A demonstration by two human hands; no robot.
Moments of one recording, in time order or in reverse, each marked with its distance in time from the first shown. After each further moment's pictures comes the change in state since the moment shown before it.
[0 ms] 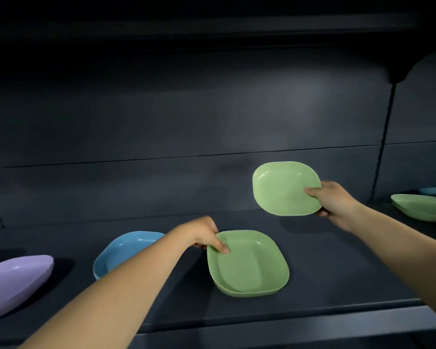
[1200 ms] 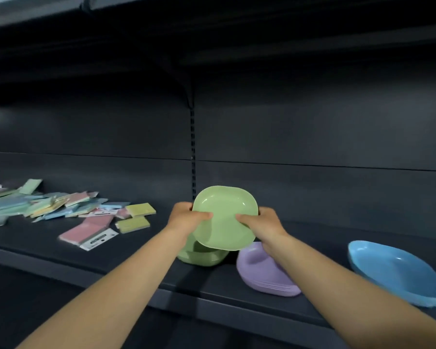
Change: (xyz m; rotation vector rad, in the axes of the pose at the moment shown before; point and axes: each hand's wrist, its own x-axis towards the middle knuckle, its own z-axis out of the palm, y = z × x) left_hand -0.222 -0.415 -0.196 -0.817 0.831 -0.151; right_hand -0.205 -0.119 0.559 0.128 -0.401 -0.076
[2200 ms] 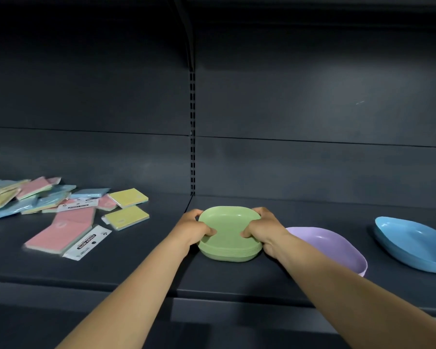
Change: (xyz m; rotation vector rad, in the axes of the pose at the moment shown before) left_hand 0.078 -0.079 -0.033 0.123 -0.378 -0.134; right_hand 0.029 0.040 0.081 -0.166 0.091 0.247
